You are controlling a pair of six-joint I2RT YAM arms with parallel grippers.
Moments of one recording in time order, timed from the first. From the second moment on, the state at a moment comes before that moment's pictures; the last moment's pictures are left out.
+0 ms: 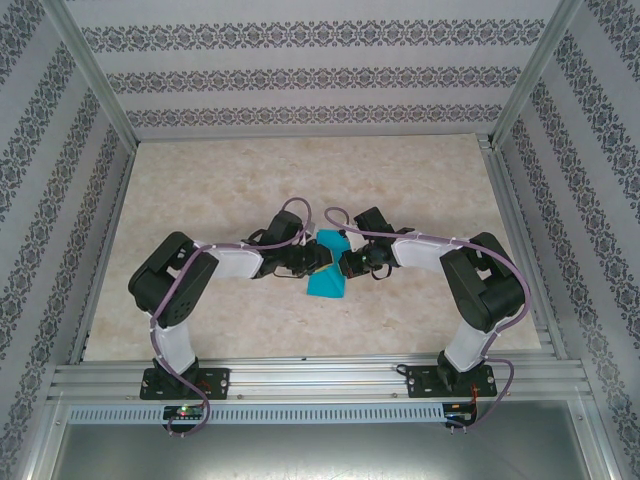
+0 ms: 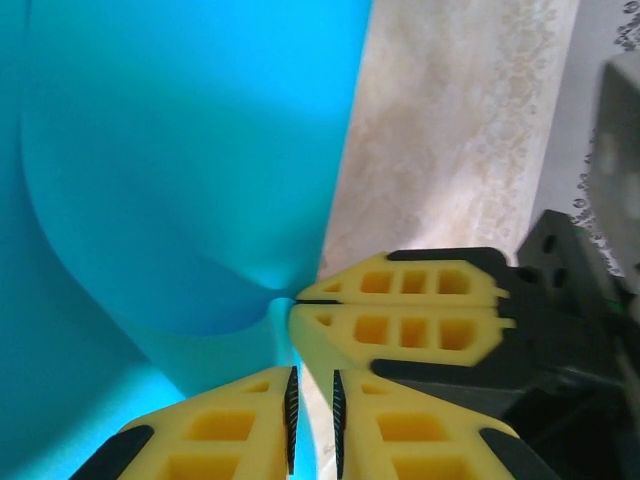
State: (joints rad) left arm -0.59 1.85 0.89 0.19 0.55 -1.03; right arm 0.50 1.74 0.88 -0.27 -0.37 0.21
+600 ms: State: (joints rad) left arm -0.60 1.90 0.91 0.15 0.51 -1.02; right arm 0.50 1.74 0.88 -0.27 -0.37 0.21
